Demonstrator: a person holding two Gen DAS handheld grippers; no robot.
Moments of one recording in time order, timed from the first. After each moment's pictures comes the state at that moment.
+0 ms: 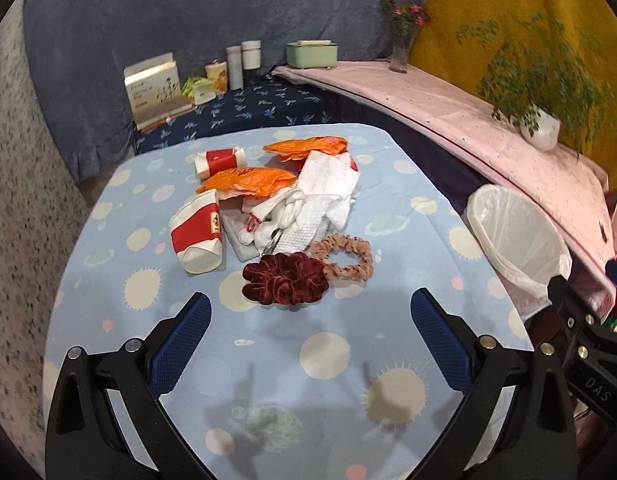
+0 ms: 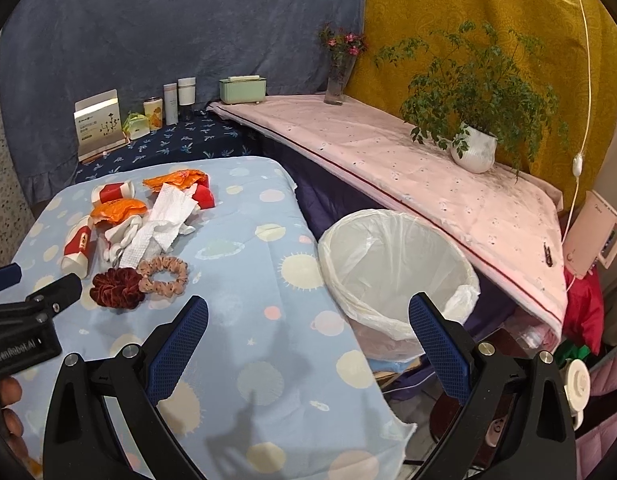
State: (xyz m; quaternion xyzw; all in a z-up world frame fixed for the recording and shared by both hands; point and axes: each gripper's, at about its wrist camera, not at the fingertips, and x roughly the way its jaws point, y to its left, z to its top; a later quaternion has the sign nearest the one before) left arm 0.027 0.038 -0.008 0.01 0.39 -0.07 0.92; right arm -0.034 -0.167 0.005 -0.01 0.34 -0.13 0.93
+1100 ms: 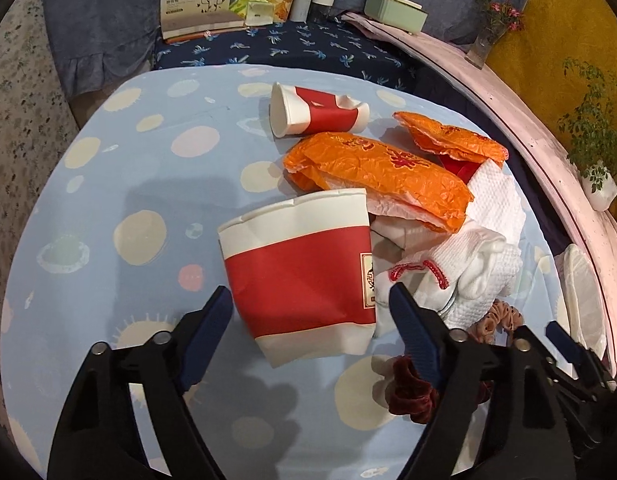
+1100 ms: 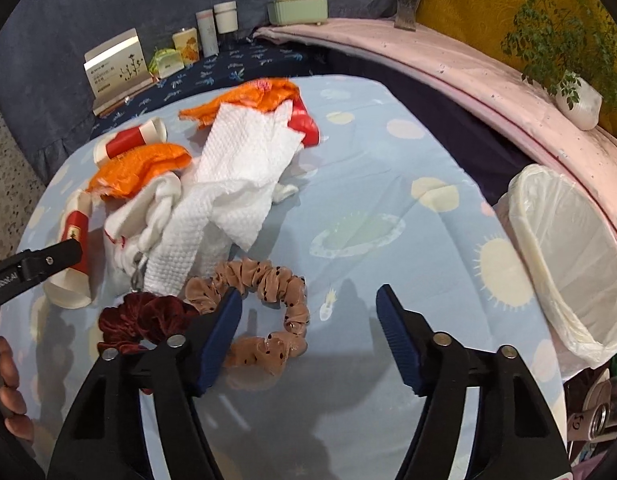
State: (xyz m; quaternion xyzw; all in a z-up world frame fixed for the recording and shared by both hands) left arm 0.182 0.158 -0.101 -0.10 0.48 -0.05 0.87; right arm 0.130 -0.080 -0.106 0.04 0.46 -0.05 0.88
